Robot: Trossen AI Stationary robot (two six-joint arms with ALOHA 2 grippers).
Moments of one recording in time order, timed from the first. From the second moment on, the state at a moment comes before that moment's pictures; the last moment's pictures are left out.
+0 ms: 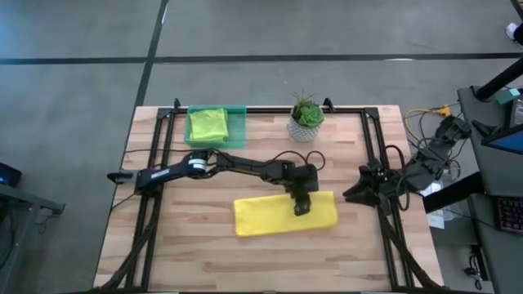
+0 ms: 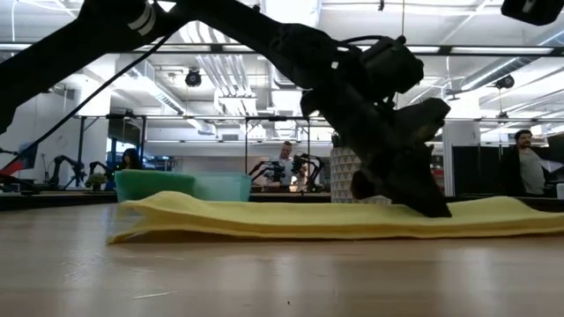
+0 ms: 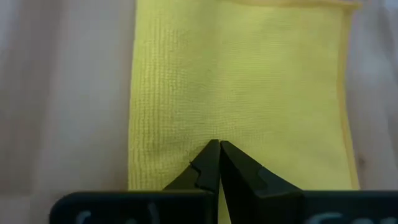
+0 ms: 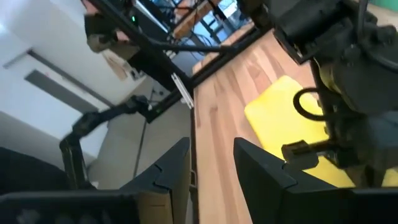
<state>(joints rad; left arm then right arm) 0.02 2.50 2.05 -0.44 0.31 -0.18 0.73 0.58 0.71 -0.42 0.47 0.91</state>
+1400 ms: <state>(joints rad) -0.19 2.18 1.74 -1.17 0.14 0.27 0.78 0.71 0.71 -0.46 0.55 0.87</state>
